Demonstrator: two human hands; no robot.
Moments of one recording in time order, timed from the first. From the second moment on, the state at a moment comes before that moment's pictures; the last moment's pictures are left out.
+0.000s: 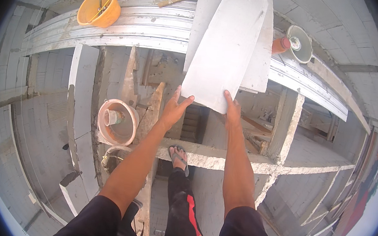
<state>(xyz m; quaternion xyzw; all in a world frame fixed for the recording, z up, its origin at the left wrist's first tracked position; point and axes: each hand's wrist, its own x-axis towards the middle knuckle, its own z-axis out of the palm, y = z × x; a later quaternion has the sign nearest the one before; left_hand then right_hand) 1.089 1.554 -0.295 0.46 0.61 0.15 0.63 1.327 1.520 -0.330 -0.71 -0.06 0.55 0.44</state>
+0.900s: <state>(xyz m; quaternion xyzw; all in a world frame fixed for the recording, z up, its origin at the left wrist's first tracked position) 0.833 1.087 -0.086 0.45 0.77 -0.05 0.46 1.390 1.767 -0.228 -0.85 -0.47 0.22 0.04</state>
